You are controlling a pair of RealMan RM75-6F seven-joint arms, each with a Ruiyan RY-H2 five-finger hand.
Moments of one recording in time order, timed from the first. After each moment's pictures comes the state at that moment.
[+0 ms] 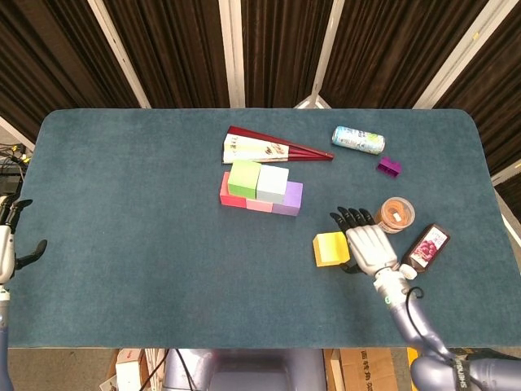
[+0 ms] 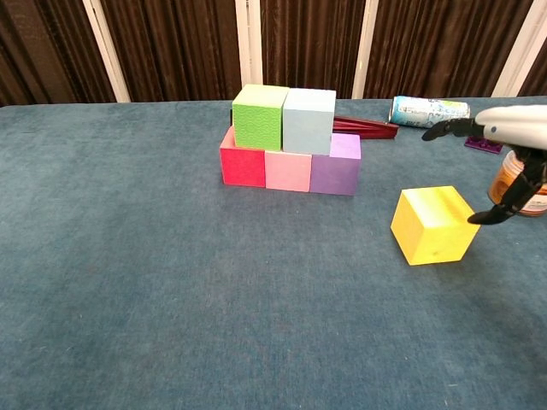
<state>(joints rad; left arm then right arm) -0.19 -1.25 -0.20 -1.49 1.27 1.46 0.11 0.70 -1.26 0.04 -1.93 -0.86 1.19 -0.54</state>
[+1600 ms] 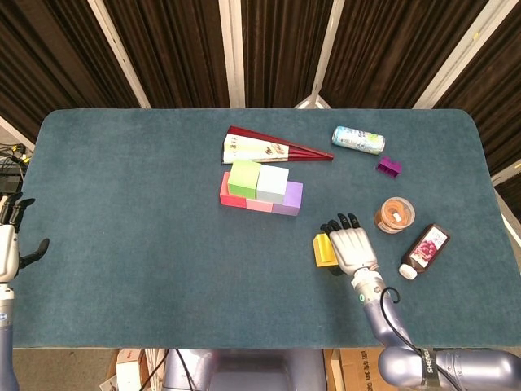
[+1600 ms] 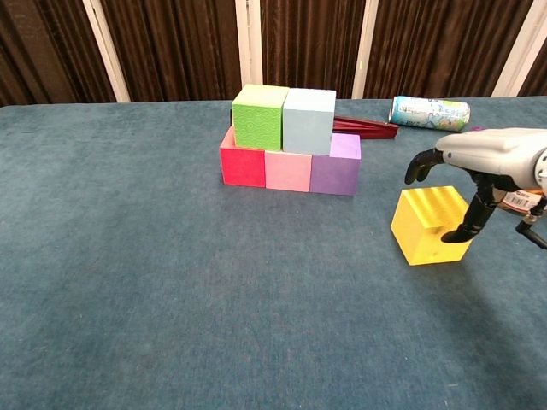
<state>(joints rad) -0.19 -1.28 -0.20 -1.47 1.28 1.47 0.14 0.77 -1.37 0.13 -1.93 -0.59 1.19 -0.81</state>
